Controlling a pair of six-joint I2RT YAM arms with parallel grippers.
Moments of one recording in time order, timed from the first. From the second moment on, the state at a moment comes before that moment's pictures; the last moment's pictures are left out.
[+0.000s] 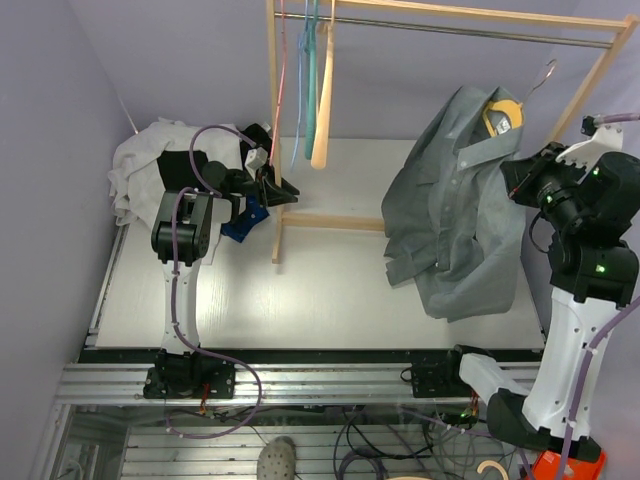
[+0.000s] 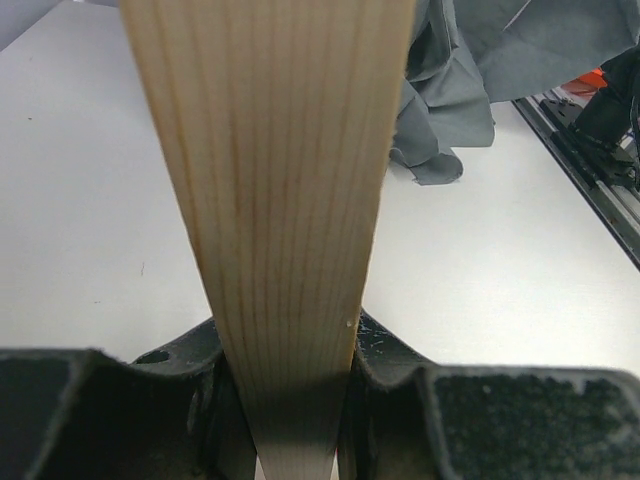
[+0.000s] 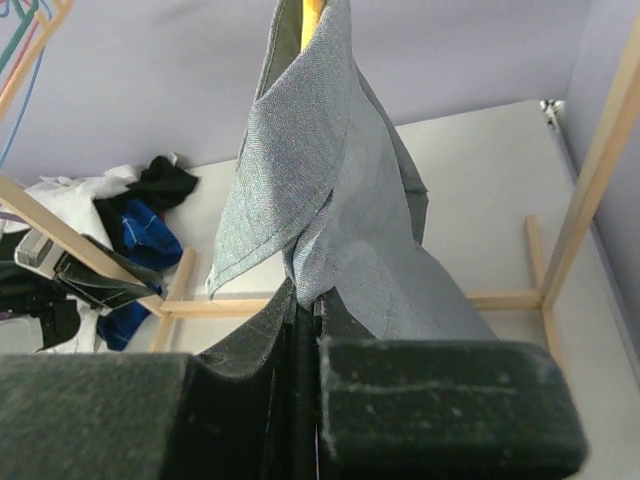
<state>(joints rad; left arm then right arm) -0.15 2.35 1.39 1.47 1.50 -0.64 -0.21 1.00 1.64 -0.82 -0.28 0.25</state>
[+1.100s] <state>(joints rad) -0.15 2.35 1.39 1.47 1.50 -0.63 -0.16 1.23 1.98 -0.87 -0.11 0.22</state>
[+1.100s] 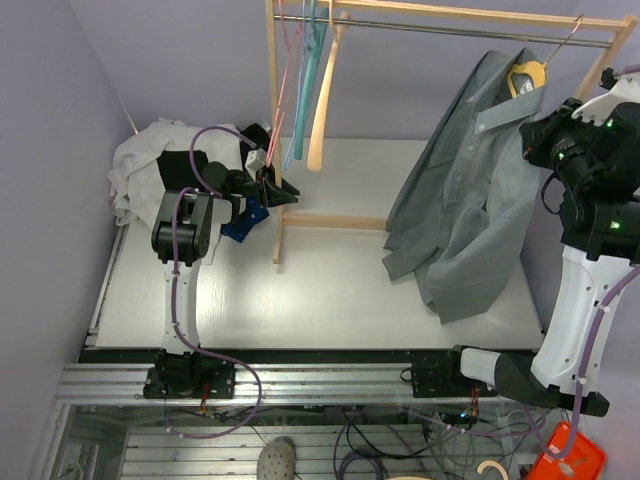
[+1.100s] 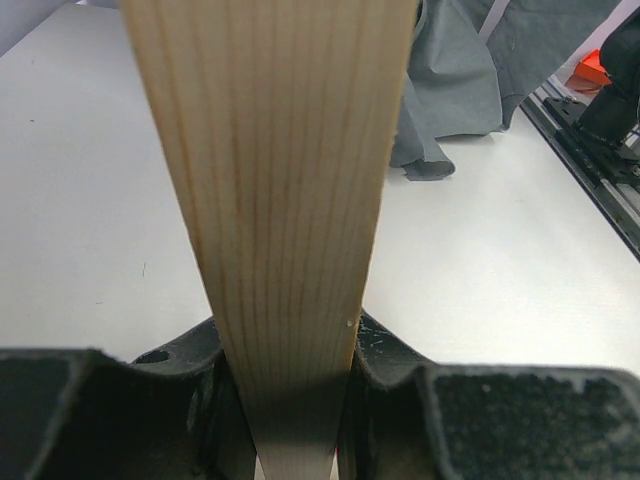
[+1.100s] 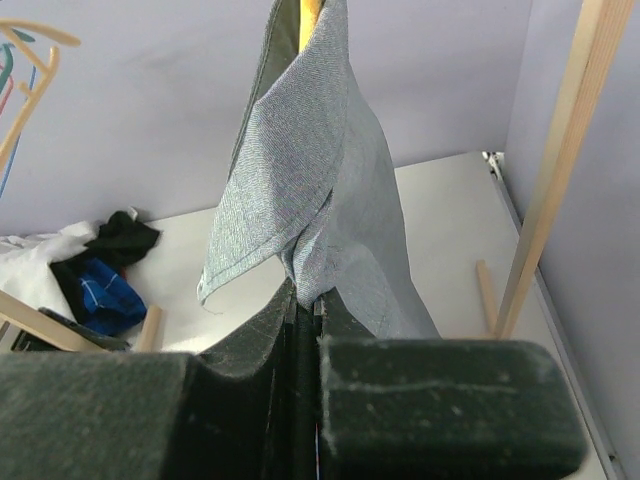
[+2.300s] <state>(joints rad) -0.15 2.35 1.37 1.47 1.49 -0.60 -0.38 1.38 1.97 -0.81 -0.24 0.29</state>
